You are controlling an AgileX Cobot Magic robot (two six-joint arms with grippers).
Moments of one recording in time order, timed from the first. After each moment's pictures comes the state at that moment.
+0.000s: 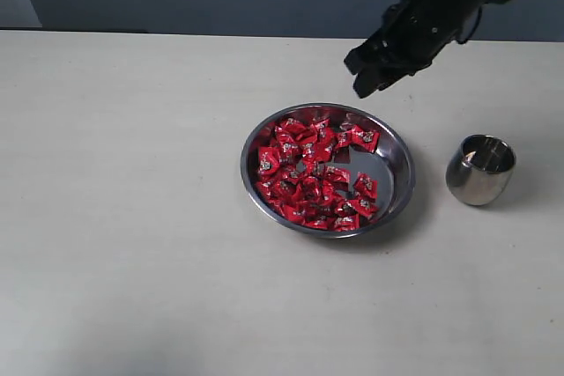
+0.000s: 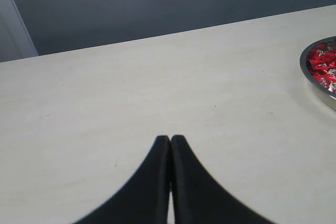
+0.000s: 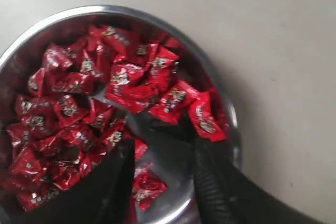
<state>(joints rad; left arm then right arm) -0.06 0.00 0.00 0.13 0.31 -0.05 0.25 1.98 -1.57 0.36 0.96 -0.53</state>
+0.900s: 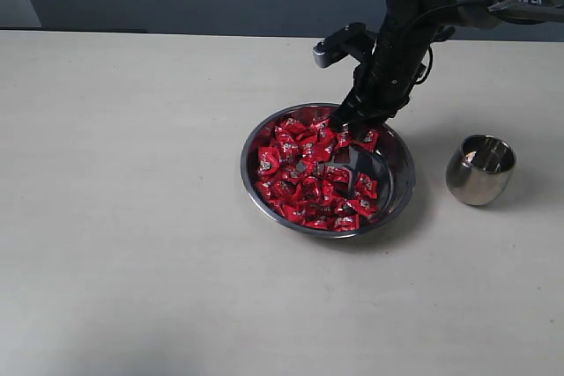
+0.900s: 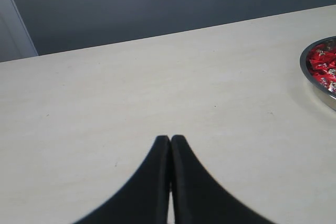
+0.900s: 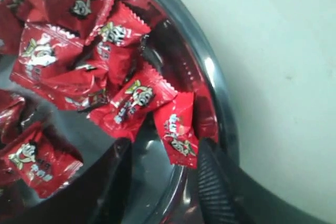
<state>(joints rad) -0.06 0.00 0.00 0.13 0.31 -0.05 0.34 2.21 -1.66 0.09 0.94 -0.45</state>
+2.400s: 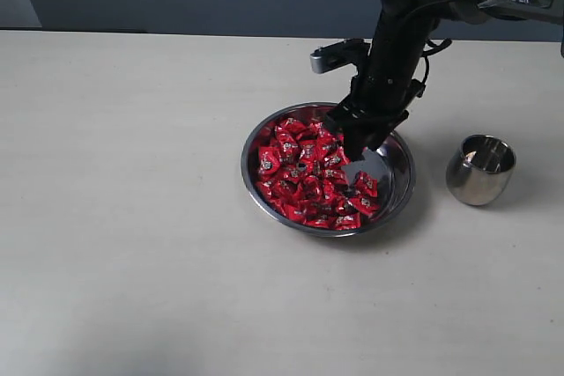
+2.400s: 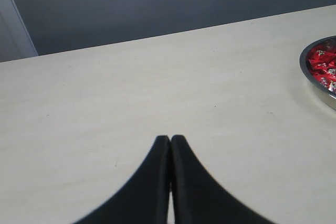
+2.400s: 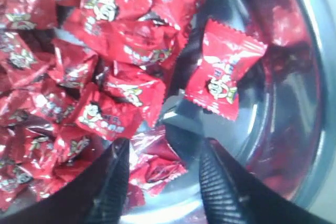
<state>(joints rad) -0.06 0.00 0.00 0.13 0.31 -0.05 0.34 2.25 -1.75 0.20 1.21 -0.39</state>
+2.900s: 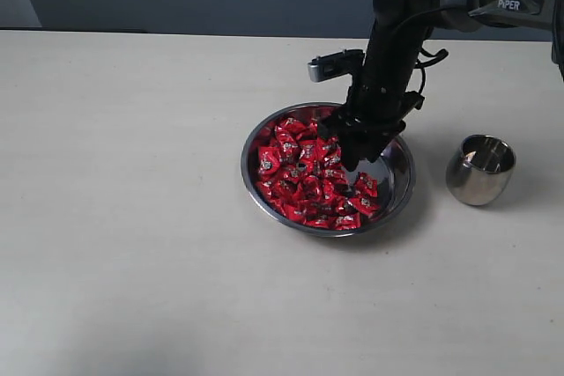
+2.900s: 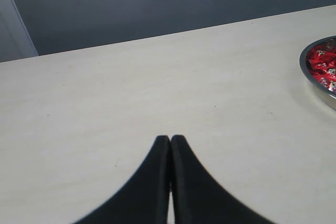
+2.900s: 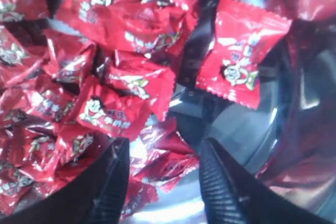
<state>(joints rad) -0.06 0.00 0.00 0.13 0.31 -0.05 0.36 2.26 -1.72 0.19 1.22 -0.31</state>
